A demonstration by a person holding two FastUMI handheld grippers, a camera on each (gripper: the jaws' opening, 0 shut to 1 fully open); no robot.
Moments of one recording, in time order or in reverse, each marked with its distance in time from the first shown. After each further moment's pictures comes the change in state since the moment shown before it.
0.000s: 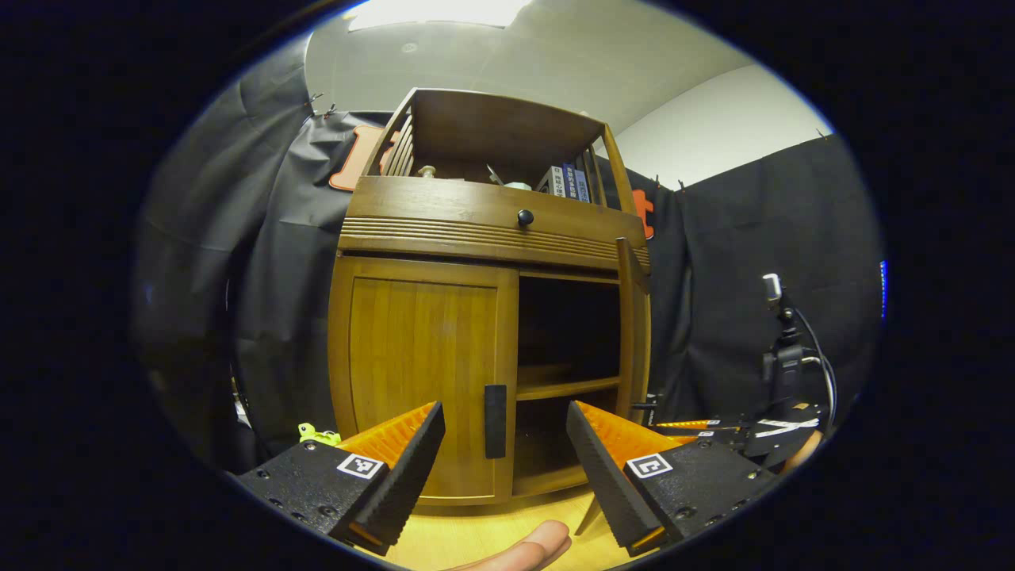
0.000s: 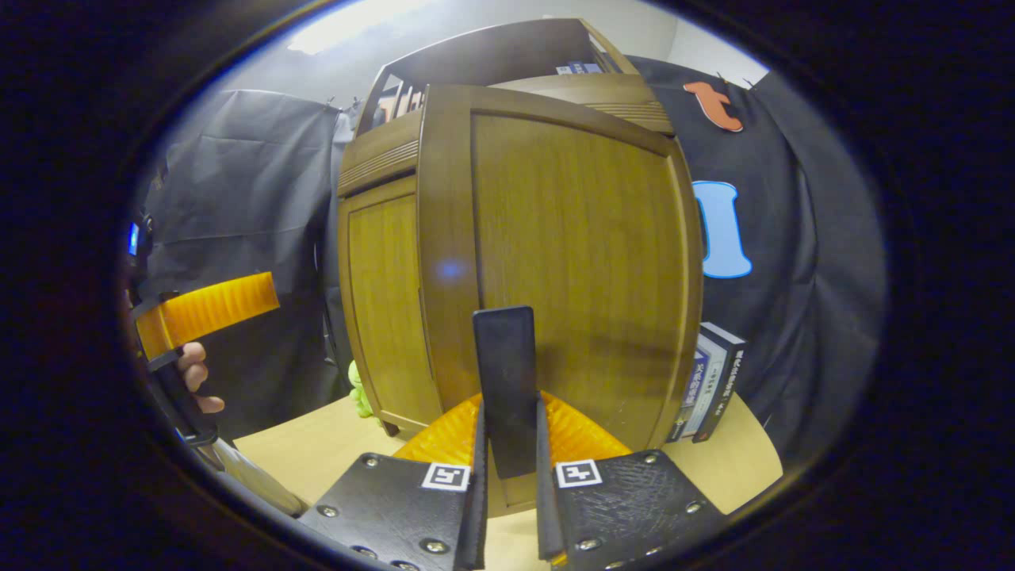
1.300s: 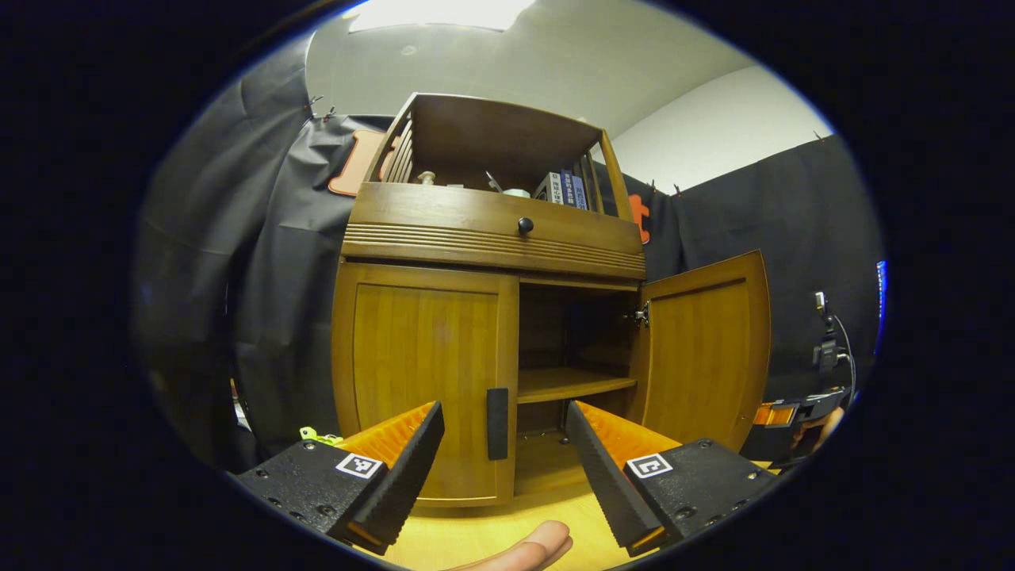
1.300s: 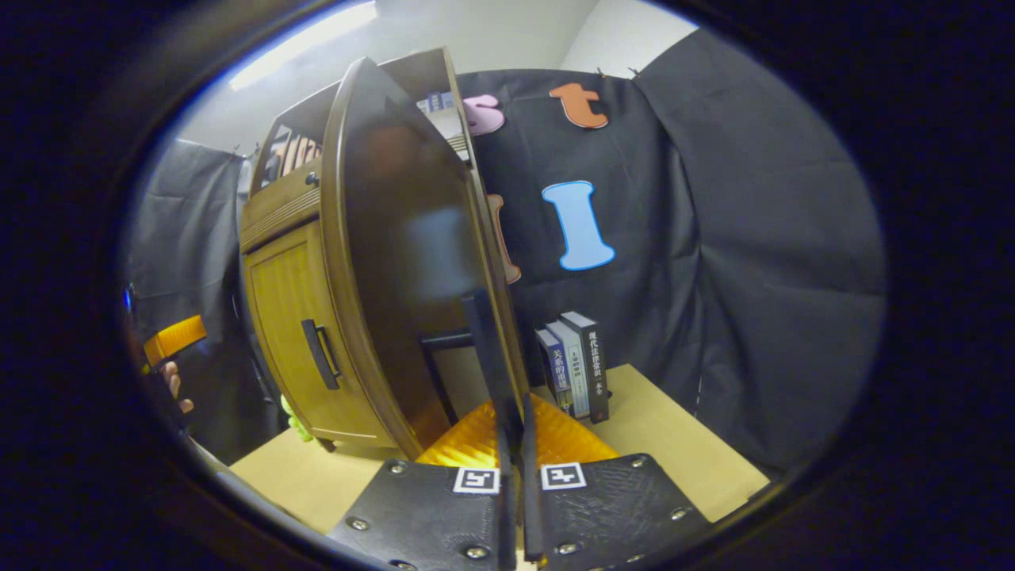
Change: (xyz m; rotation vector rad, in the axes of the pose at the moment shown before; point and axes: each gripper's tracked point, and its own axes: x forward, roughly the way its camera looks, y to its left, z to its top) left arm -0.008 0.003 0.005 0.003 -0.009 -0.016; right arm -0.092 -0.165 -0.007 0.152 -0.068 -0.305
